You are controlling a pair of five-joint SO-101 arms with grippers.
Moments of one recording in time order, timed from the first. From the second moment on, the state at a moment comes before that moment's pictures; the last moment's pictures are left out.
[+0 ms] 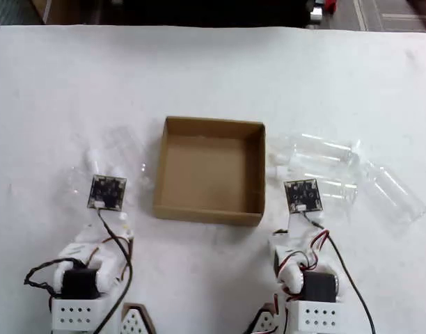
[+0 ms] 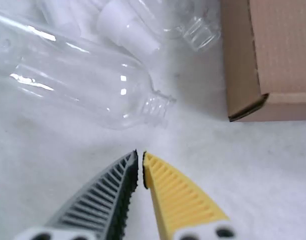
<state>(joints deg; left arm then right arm) -6.6 -103.5 97.1 73.1 -3.2 0.4 -102.9 96.4 72.3 11.0</state>
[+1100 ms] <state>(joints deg) -8.6 -103.6 76.1 69.3 -3.2 0.4 -102.9 96.4 72.3 11.0</state>
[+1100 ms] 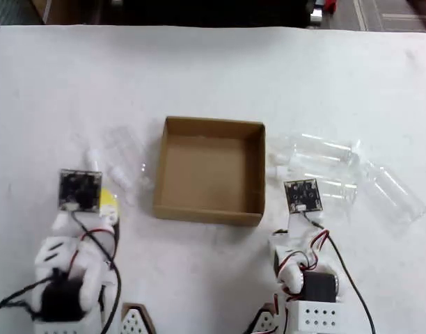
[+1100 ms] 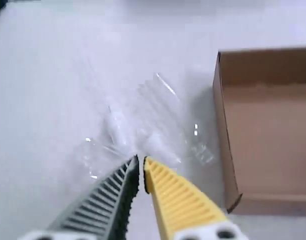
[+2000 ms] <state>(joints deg) -8.6 -104.7 57.2 81.7 -38.4 0.4 -102.9 96.4 68.0 11.0</state>
